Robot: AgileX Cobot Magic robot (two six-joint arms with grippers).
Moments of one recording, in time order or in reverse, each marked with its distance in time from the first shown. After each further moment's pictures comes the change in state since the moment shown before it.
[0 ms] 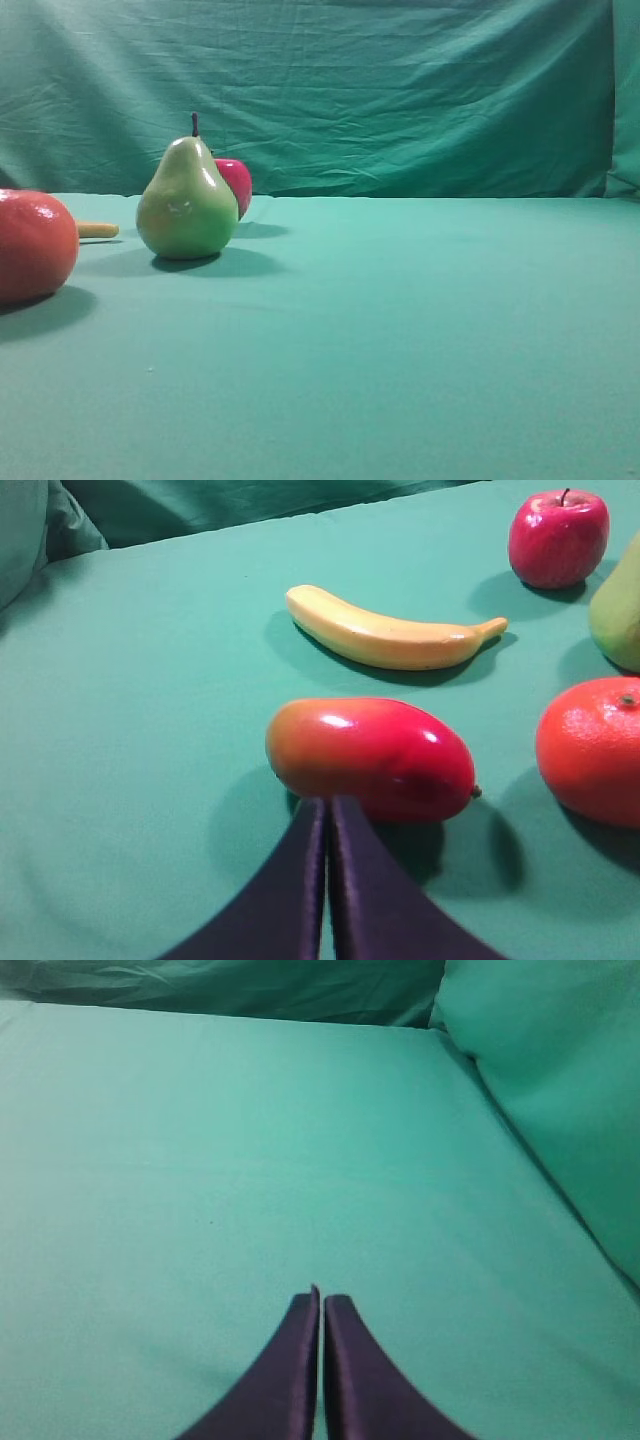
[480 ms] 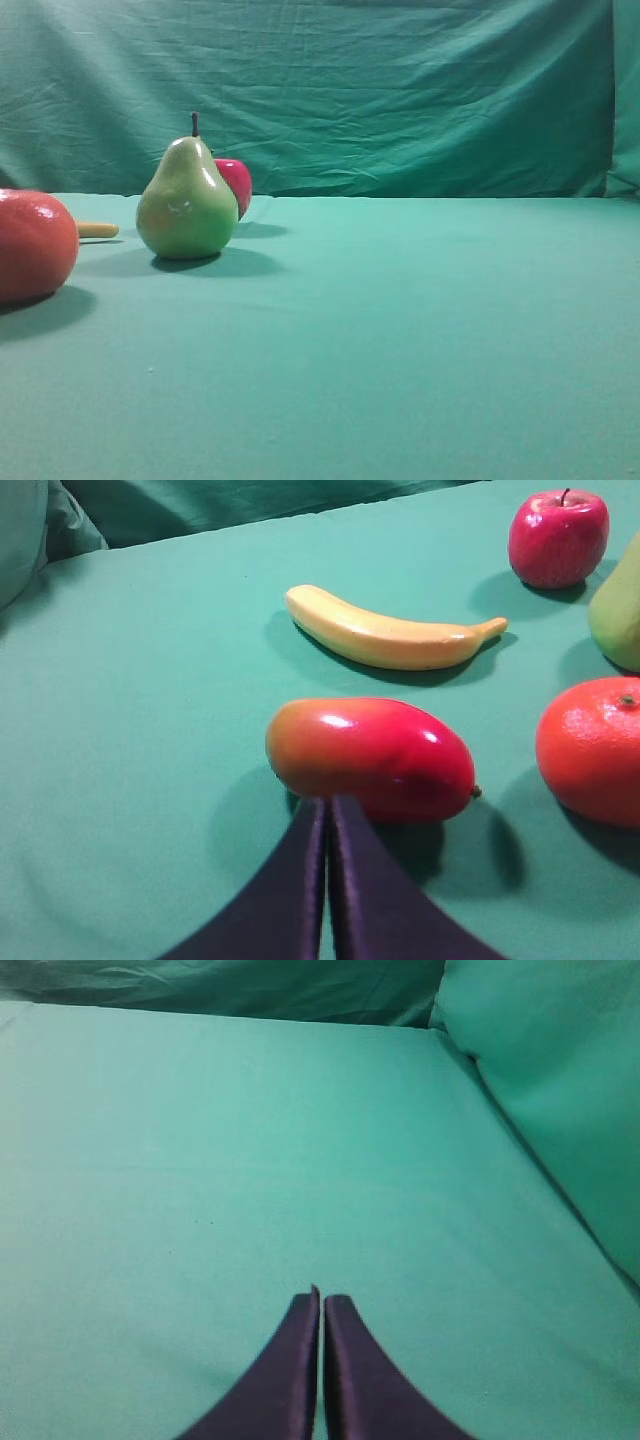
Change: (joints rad) left arm 0.000 0.000 0.000 0.000 0.000 0.000; right arm 0.000 0.000 0.000 0.000 0.000 0.002
